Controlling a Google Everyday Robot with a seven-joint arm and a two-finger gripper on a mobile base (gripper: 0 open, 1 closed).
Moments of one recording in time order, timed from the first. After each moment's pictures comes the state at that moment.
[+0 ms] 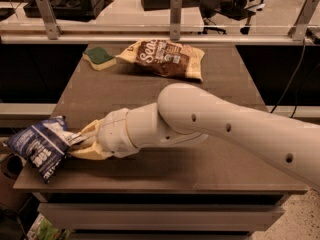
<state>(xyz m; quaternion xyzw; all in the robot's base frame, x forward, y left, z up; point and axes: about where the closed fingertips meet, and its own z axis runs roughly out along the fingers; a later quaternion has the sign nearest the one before) 0.429 0.185 0.836 -0.63 0.54 0.35 0.43</state>
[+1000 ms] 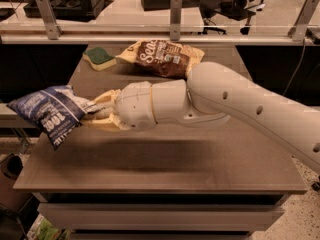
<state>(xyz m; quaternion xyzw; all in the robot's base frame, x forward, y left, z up) 0.456 0.153 0.903 -0.62 0.47 0.36 0.51</state>
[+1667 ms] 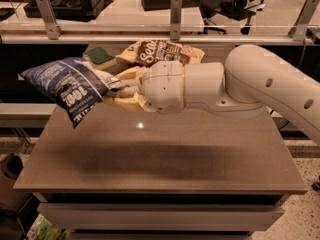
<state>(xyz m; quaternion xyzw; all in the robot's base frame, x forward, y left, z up) 0.462 0.100 0.963 -0.61 0.44 0.33 0.57</state>
